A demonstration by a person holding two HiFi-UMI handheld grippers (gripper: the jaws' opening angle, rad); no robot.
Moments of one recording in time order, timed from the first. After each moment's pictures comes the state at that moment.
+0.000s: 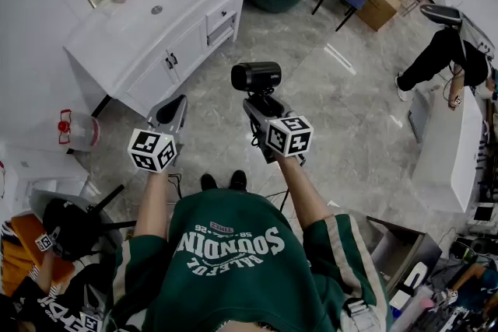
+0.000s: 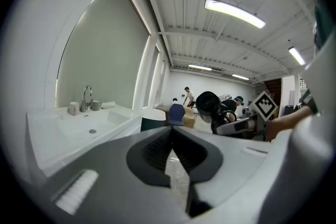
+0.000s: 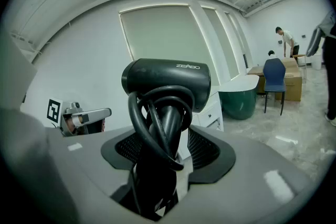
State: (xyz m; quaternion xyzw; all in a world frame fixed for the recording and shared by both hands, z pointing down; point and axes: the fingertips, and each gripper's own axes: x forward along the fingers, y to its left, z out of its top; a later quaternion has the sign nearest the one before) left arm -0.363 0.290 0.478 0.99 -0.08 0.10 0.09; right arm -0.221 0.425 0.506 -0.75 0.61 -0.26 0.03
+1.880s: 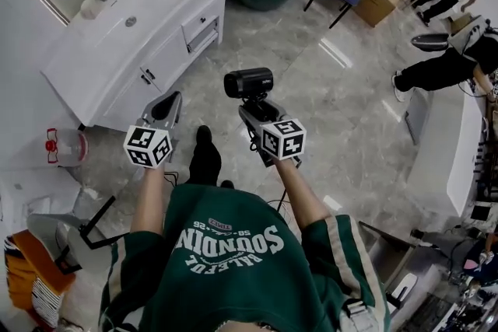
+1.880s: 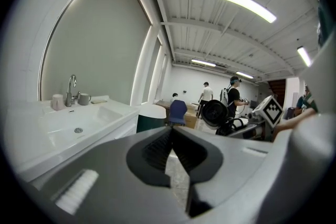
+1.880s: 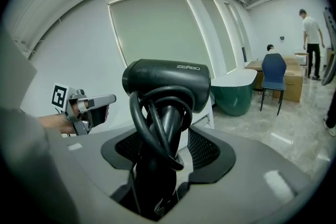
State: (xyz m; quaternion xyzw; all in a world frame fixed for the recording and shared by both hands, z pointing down) left arm -0.207 0.256 0.517 0.98 -0.08 0.12 0.11; right arm -0.085 0.414 0.562 -0.75 0.60 -0.29 0.00
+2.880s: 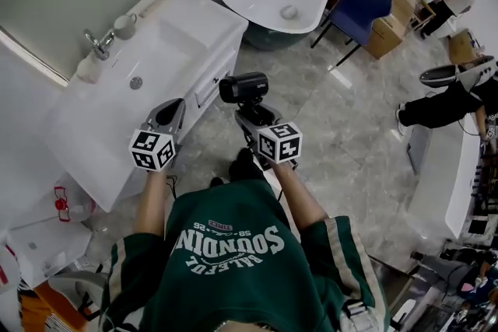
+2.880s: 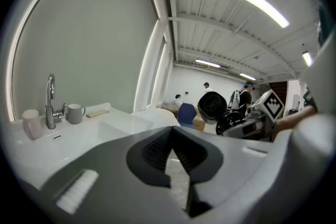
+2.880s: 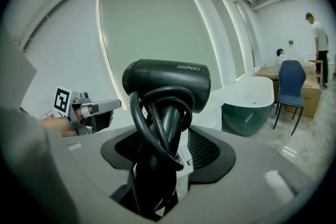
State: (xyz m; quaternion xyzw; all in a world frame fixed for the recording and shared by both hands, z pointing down) left arm -0.036 -0.017 0.519 0.98 -0.07 0.12 0.11; right arm 0.074 0.126 0.542 -0.74 0.61 -0.28 -0.01
